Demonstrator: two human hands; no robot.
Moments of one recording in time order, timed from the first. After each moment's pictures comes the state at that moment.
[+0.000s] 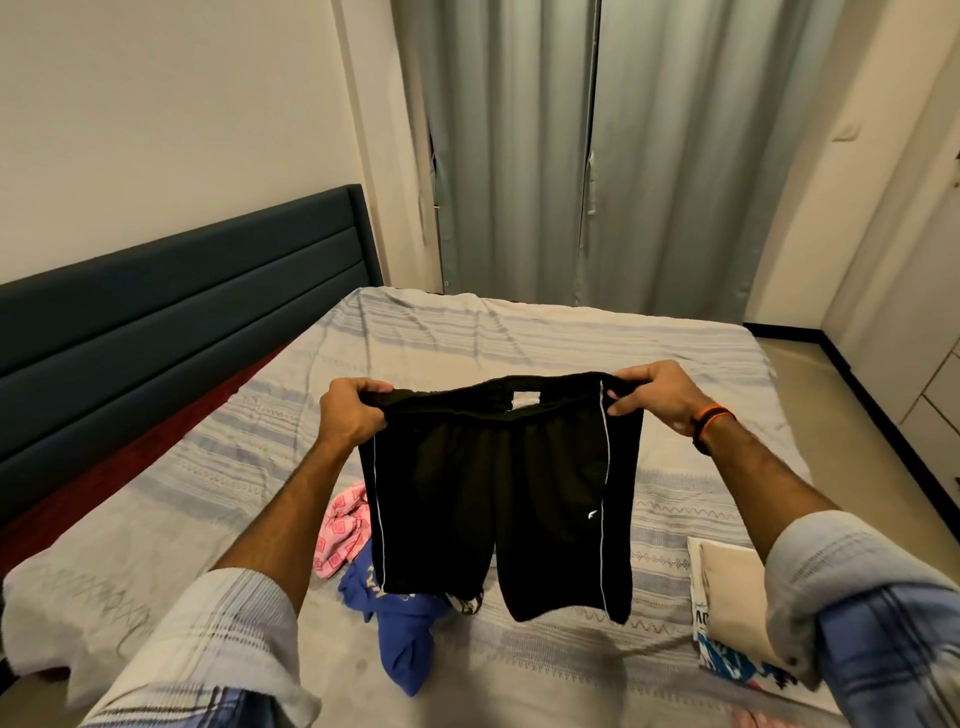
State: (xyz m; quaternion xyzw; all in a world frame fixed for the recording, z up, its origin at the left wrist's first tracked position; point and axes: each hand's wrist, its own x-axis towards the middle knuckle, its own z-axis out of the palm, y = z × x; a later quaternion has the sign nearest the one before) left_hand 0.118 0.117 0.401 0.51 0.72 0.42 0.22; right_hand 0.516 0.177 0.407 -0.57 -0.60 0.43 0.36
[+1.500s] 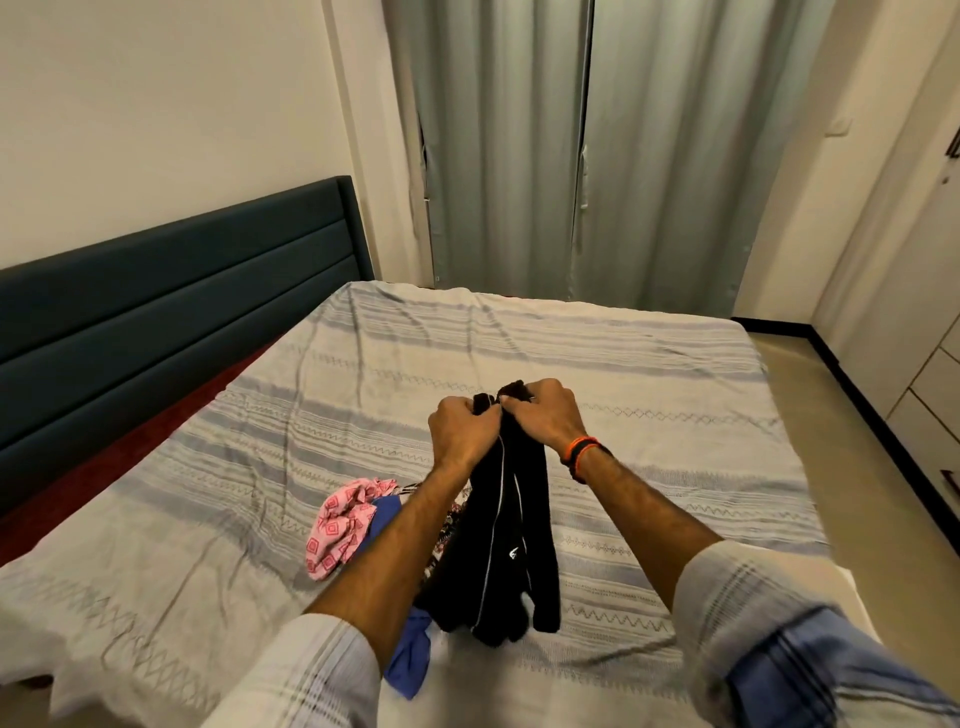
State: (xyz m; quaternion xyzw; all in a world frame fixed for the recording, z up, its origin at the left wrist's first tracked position) left_hand 0.253 0.113 0.391 0.47 0.71 0.44 0.29; right_hand 0.368 0.154 0.389 -0.62 -0.64 0.30 0.34
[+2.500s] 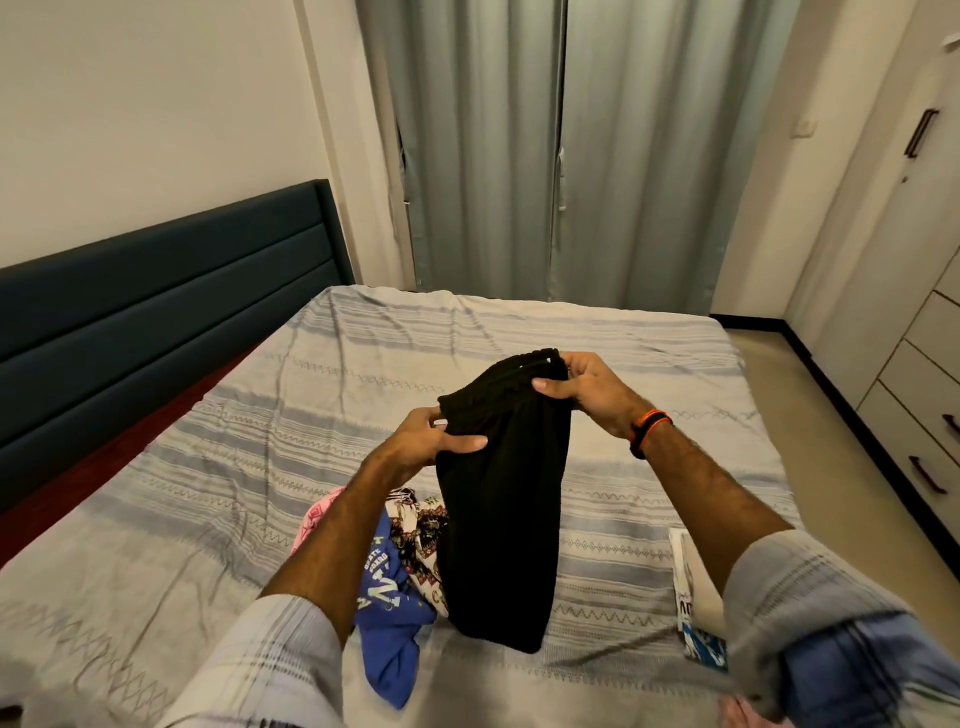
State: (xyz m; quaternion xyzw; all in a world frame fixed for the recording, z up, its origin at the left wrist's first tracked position) left_hand 0.203 0.122 0.385 0.51 0.55 0.36 0.55; right_hand 0.450 0.166 0.414 -0.40 -0.63 0.54 0.39
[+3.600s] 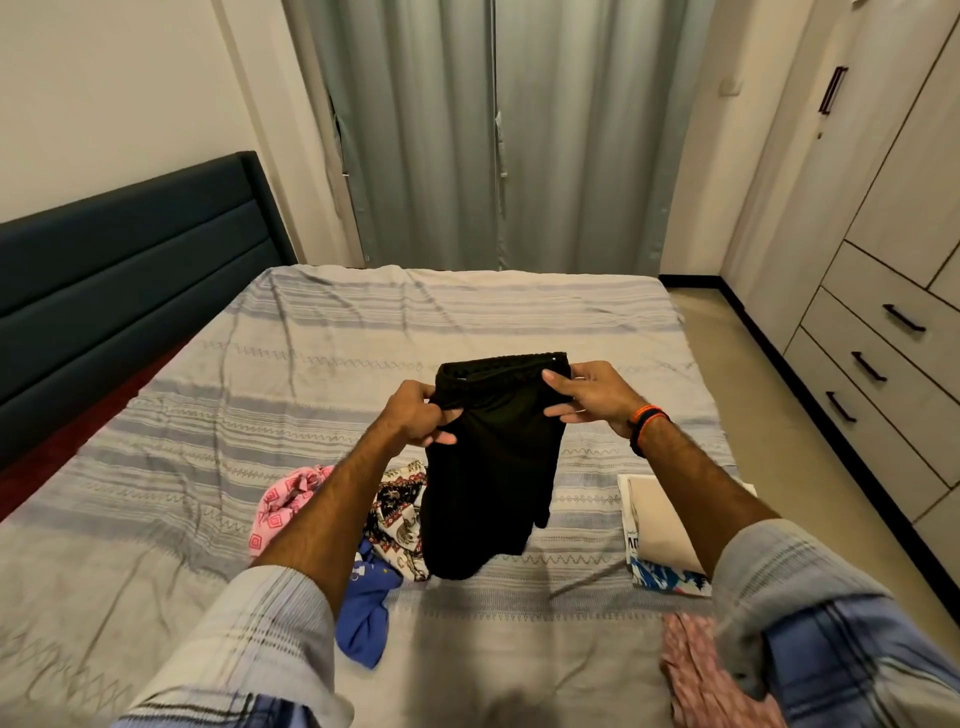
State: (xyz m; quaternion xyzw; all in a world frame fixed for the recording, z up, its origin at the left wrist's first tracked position) left_hand 0.262 0.121 0.377 0.56 0.63 0.27 0.47; right_hand 0.525 0.126 0.365 -0.57 -0.53 0.50 0.37
